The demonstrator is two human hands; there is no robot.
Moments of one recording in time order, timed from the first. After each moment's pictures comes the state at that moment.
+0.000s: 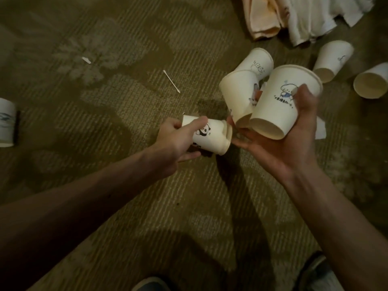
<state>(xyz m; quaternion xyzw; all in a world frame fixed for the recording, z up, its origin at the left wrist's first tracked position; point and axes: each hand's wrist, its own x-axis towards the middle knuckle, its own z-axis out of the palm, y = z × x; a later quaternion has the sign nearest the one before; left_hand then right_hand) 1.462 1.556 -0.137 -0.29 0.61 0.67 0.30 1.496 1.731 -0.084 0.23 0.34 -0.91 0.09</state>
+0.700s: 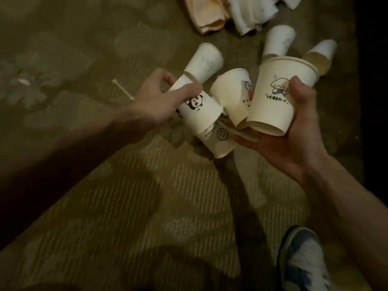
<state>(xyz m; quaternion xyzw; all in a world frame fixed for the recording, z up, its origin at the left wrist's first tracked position) 1.406 1.607 -0.095 0.03 0.79 0.56 0.26 1.528 1.804 -0.053 0.30 0.51 -0.81 0.04</state>
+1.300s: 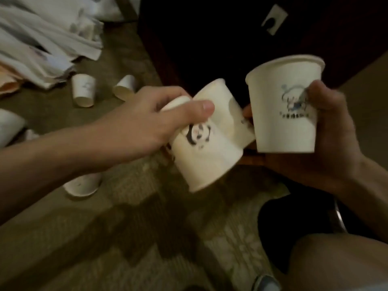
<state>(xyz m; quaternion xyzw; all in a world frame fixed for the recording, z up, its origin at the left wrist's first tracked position) 1.591 1.817 0.088 0.51 0.58 0.54 0.35 1.802 1.953 0.149 0.22 0.60 -0.77 -0.08</state>
